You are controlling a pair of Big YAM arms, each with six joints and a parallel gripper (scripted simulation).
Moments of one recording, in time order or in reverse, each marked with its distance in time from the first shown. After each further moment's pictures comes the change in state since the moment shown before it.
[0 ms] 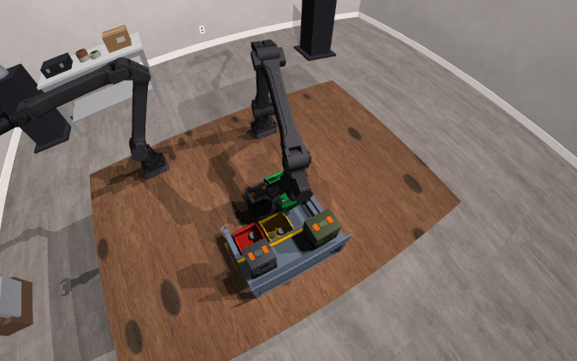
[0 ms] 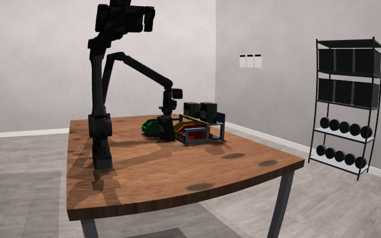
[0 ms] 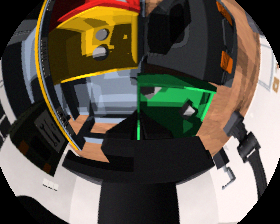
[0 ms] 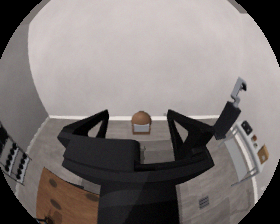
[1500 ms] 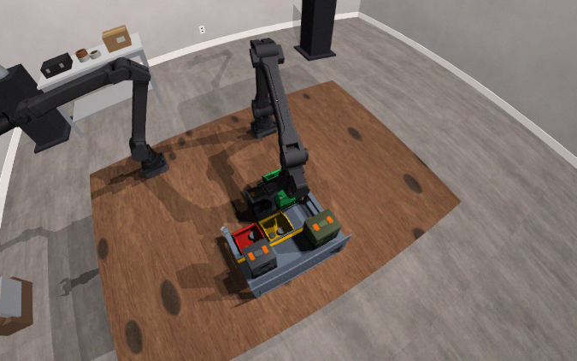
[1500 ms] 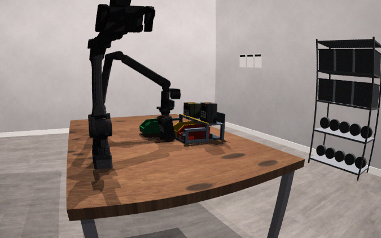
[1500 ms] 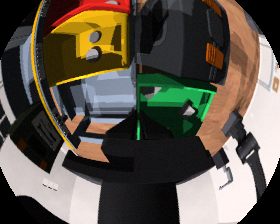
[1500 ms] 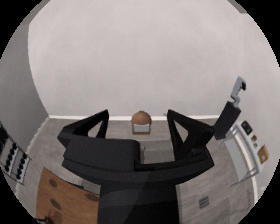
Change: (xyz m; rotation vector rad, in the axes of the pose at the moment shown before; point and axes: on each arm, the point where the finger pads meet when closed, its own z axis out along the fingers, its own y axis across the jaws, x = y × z) left arm -0.001 -0.016 0.000 0.001 0.000 0.001; right arm 0.000 0.000 0.000 0.000 0.000 0.000
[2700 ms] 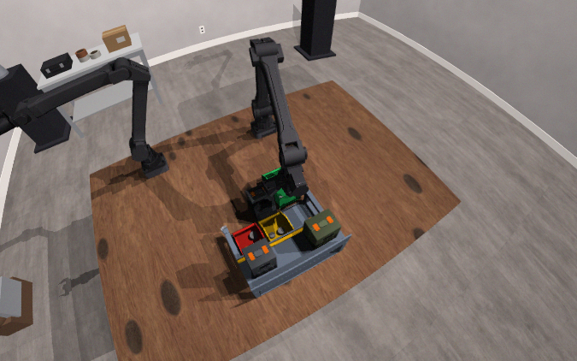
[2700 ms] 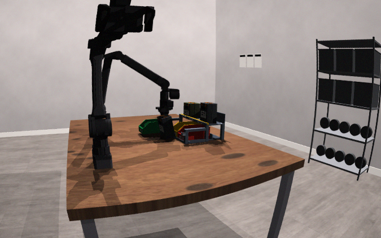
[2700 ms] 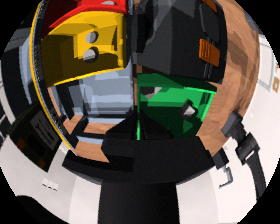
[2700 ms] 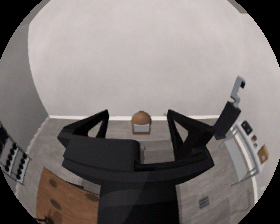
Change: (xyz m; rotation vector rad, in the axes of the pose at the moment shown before) left arm 0.000 -0.007 0.001 -0.001 0.000 -0.001; right arm 0.000 0.000 0.000 0.000 0.000 0.000
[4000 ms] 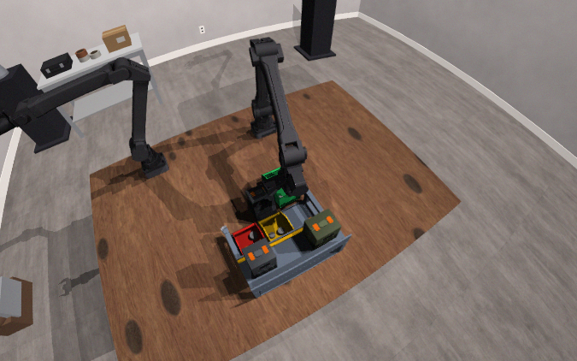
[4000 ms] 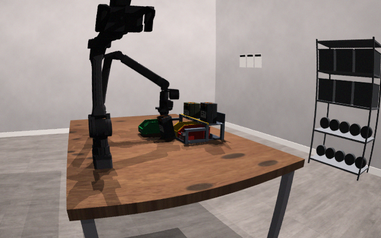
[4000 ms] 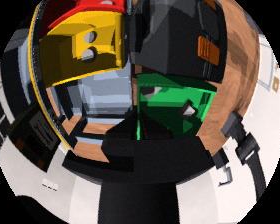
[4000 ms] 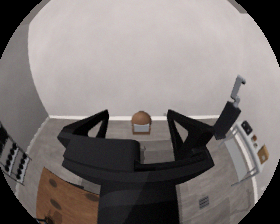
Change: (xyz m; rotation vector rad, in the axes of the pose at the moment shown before) left arm 0.001 -0.002 0.002 0.003 0.001 0.000; right arm 0.000 0.000 0.000 0.000 0.000 0.000
